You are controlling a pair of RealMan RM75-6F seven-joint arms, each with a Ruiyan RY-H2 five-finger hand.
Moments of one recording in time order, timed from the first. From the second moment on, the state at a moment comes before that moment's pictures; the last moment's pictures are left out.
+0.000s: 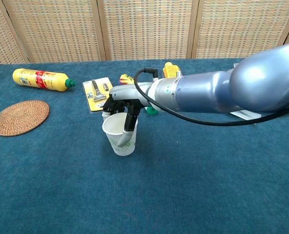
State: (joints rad) left arm -0.17 -1.01 -0.08 -1.78 1.28 1.30 0.17; right arm 1.21 -1.78 0.28 -1.19 -0.87 0.50 -0.21
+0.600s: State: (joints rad) left arm -0.18 -1.00 -0.07 -1.78 1.28 1.29 0.16; right arm 1.25 -1.69 0.25 -1.36 -0.80 0.61 -0.32
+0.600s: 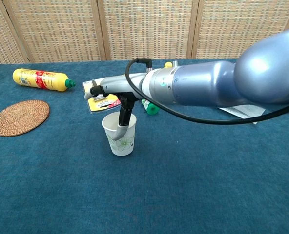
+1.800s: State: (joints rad) left arm -0.43 -1.13 -0.11 -1.72 1.65 1.20 0.19; right arm 0.48 -1.09 -0.12 -1.50 -1.38 1.43 -0.08
